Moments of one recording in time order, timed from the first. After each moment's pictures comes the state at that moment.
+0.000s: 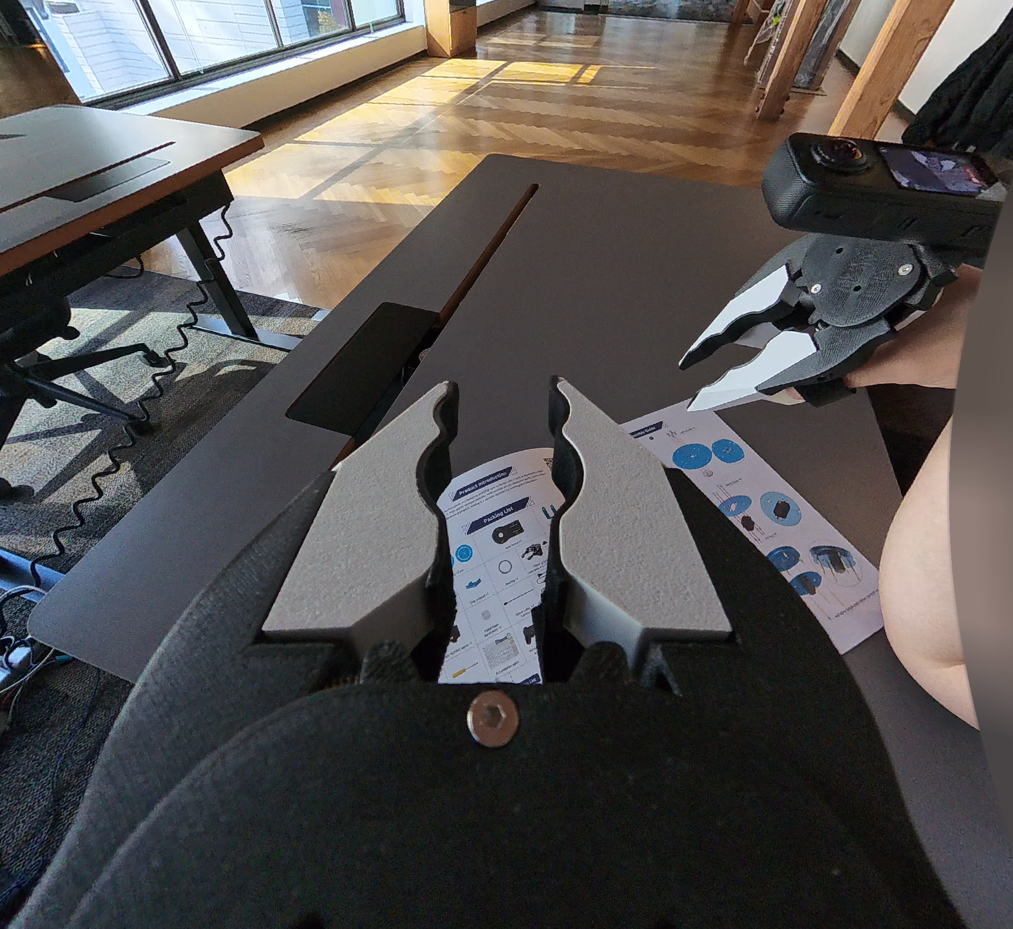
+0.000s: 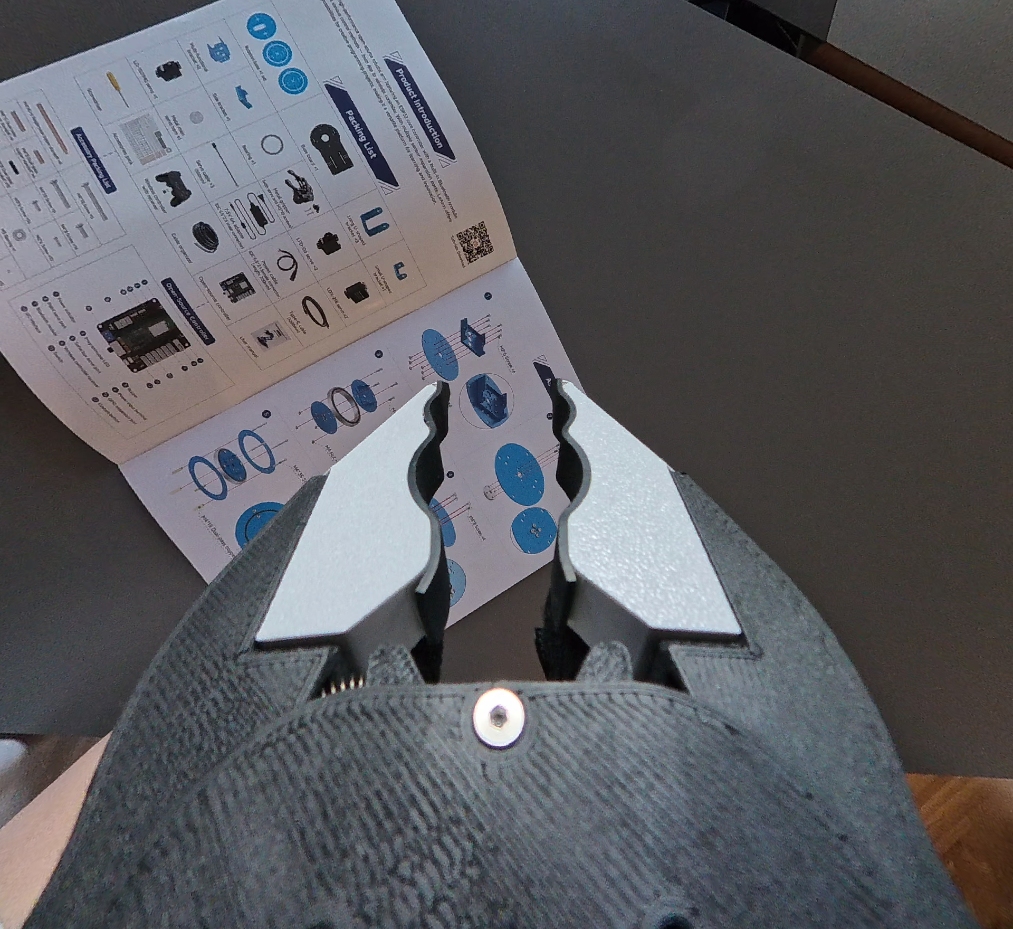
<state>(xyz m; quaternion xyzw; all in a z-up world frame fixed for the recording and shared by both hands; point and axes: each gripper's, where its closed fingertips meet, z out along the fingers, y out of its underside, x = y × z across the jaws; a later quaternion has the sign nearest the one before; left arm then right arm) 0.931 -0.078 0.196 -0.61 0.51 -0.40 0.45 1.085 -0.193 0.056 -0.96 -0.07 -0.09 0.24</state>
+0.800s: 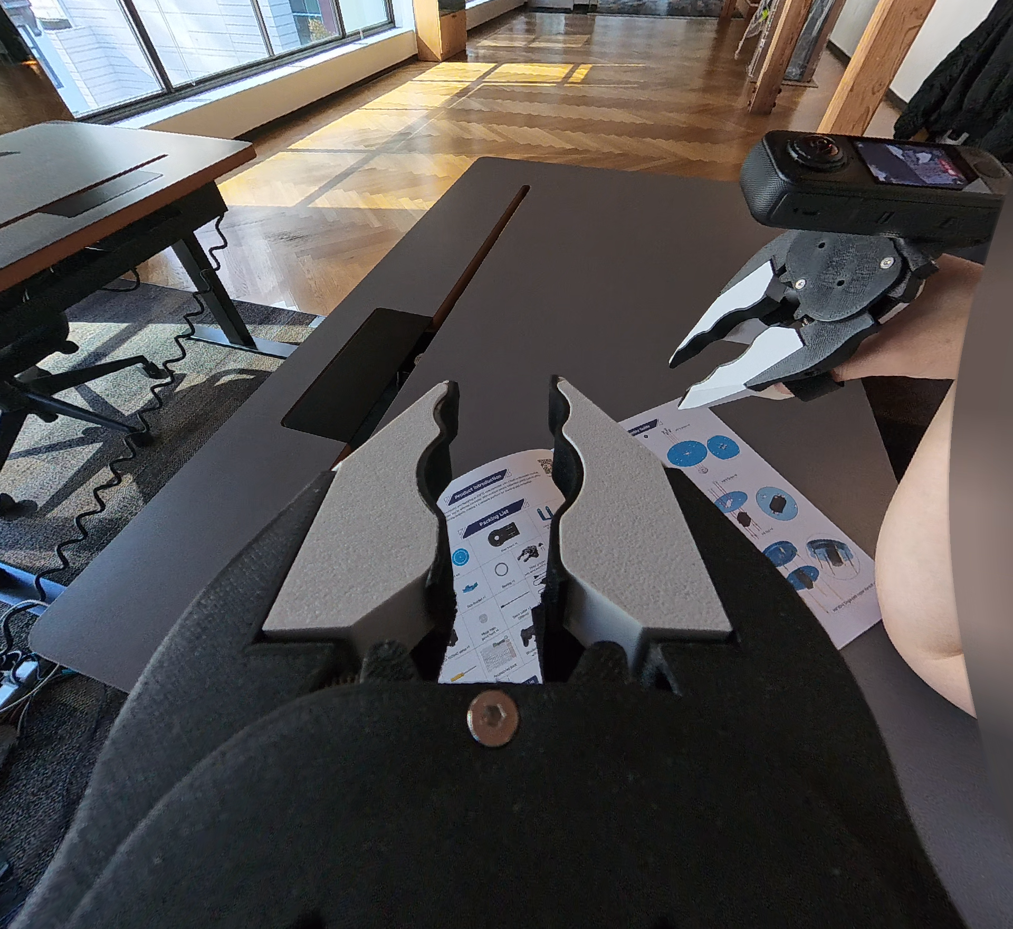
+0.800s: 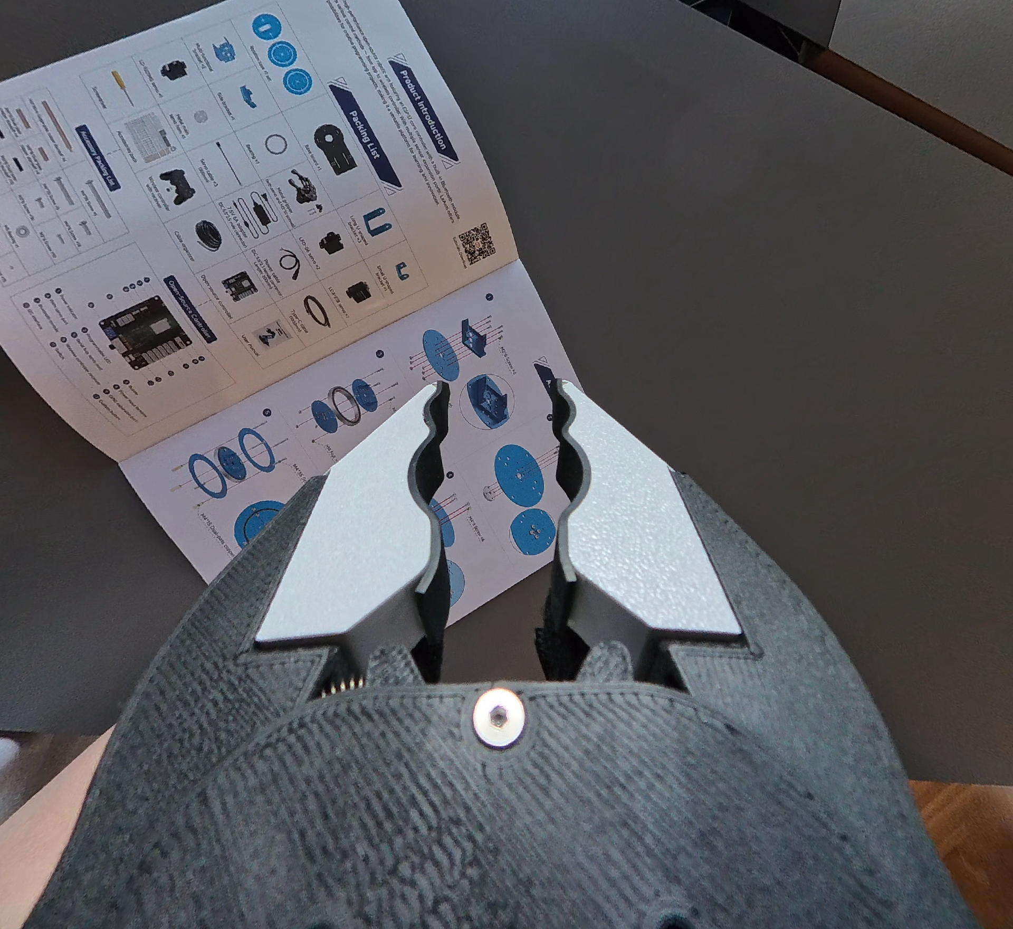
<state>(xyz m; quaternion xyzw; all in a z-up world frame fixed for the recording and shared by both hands) 0.933 -0.087 0.199 -0.60 0.52 -0.40 0.46 1.085 -0.194 0.056 -0.96 -0.08 -0.09 0.24</state>
